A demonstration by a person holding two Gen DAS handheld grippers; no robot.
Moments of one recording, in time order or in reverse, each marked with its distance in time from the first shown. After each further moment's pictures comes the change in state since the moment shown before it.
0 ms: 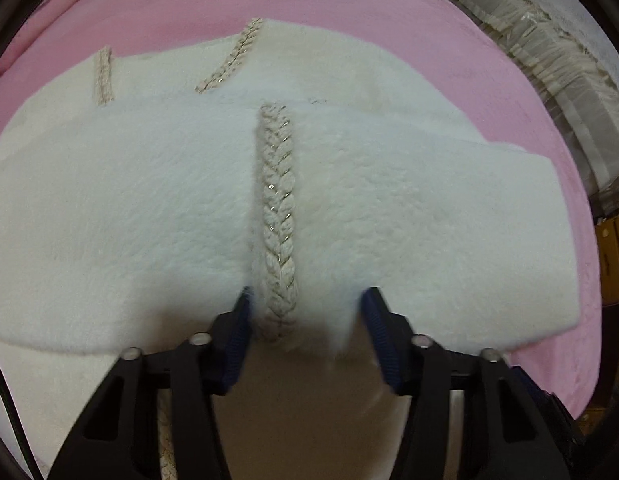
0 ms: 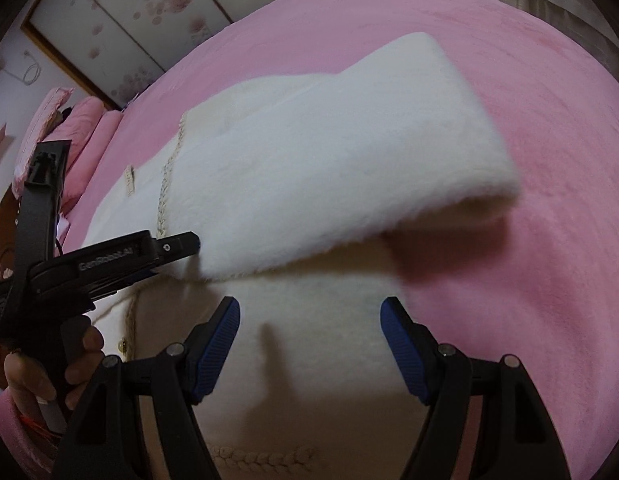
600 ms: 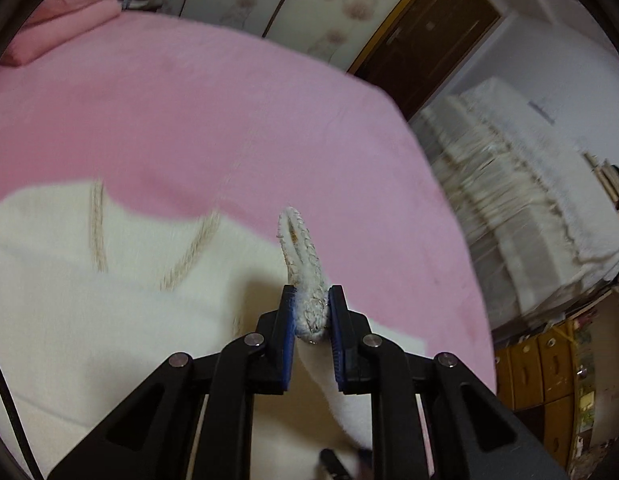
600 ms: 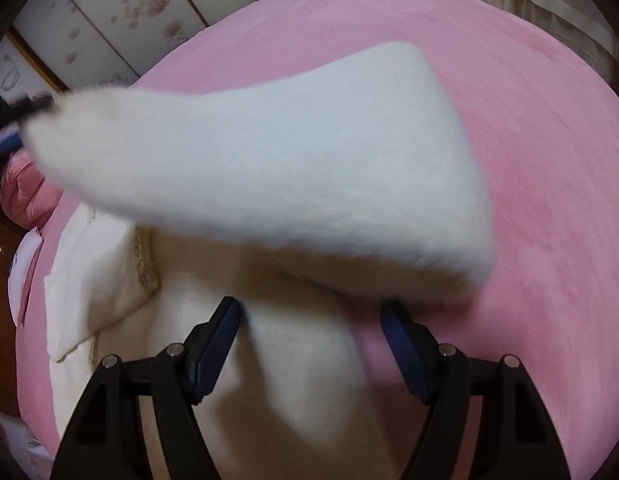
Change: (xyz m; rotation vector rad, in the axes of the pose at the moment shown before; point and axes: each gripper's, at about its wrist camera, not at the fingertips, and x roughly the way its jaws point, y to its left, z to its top) left arm -0.135 0.009 0.111 -0.205 -0.375 -0.266; right arm 0.039 0.006 0.039 -0.022 0.000 -0.085
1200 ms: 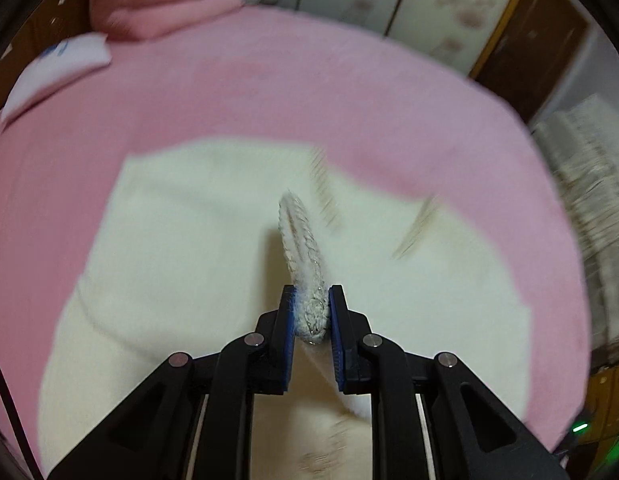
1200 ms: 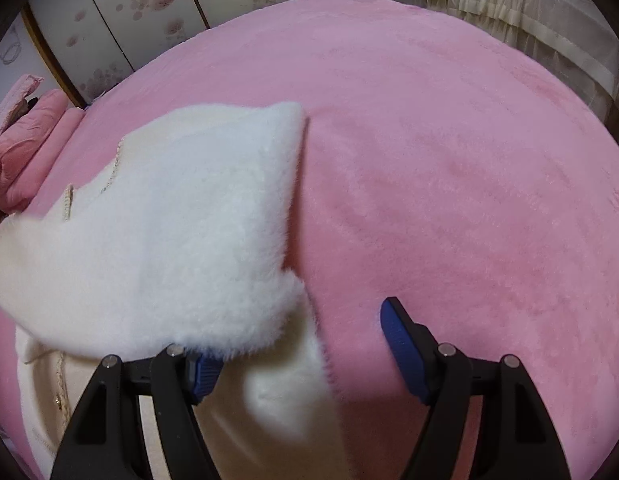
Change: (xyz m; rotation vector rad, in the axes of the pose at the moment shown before) left arm -0.057 0.167 -0.043 -0.134 0.058 0.458; right arm 0.014 0.006 0.024 -0.051 -0.059 -0.068
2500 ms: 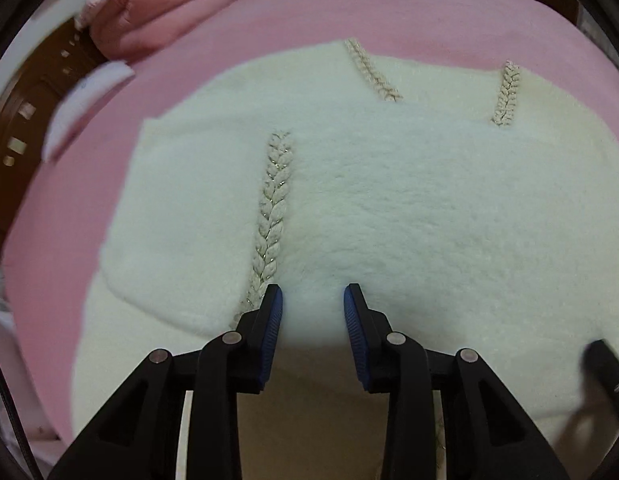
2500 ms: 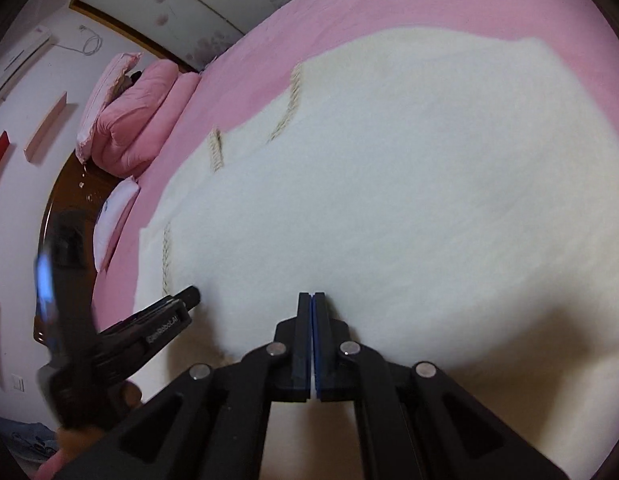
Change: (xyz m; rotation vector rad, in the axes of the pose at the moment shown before) left arm 0.101 -0.041 -0.035 0.183 0.084 0.330; right arm 0.020 0.081 -0.016 -0.042 0.155 0.462
